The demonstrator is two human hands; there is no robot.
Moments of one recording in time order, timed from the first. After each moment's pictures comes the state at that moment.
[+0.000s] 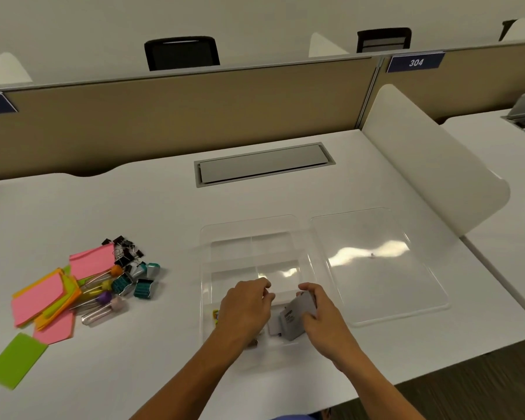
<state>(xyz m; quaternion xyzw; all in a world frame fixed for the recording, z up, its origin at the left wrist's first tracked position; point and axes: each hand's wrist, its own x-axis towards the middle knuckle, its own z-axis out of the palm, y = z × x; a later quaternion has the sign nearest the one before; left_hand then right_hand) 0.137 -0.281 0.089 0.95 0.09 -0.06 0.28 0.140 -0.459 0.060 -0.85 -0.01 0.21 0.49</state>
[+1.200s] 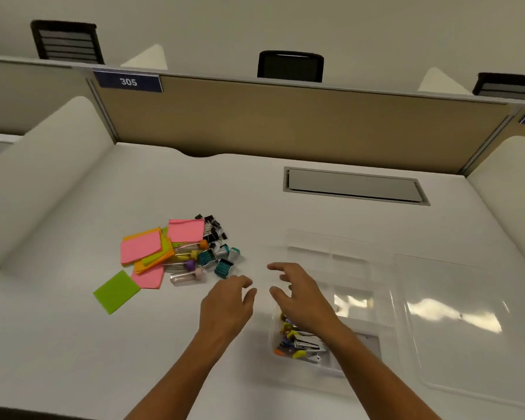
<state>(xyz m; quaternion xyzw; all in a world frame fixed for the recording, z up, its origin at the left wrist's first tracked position) 0.069 -0.138 0.067 0.91 0.30 0.04 0.26 0.162 -0.284 0.089 -0.83 -0.30 0.21 0.41</state>
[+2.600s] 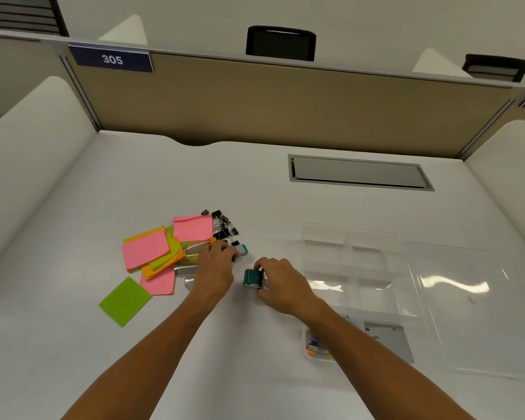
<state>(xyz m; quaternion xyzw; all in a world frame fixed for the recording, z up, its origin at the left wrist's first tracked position) 0.109 -0.012 0.014 0.96 0.20 0.07 0.18 0.166 -0.182 0.044 -0.90 -0.36 0.18 0.15</state>
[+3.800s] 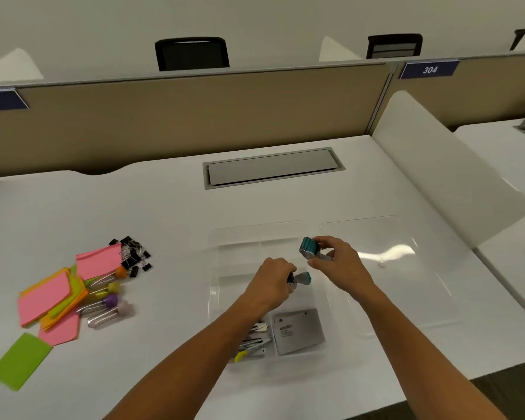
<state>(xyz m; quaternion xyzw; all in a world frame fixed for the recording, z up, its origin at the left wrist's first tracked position) 0.214 -0.284 0.067 0.96 -0.06 -0.09 0.27 0.265 -0.458 0.086 -0.88 -0.04 0.13 0.45</state>
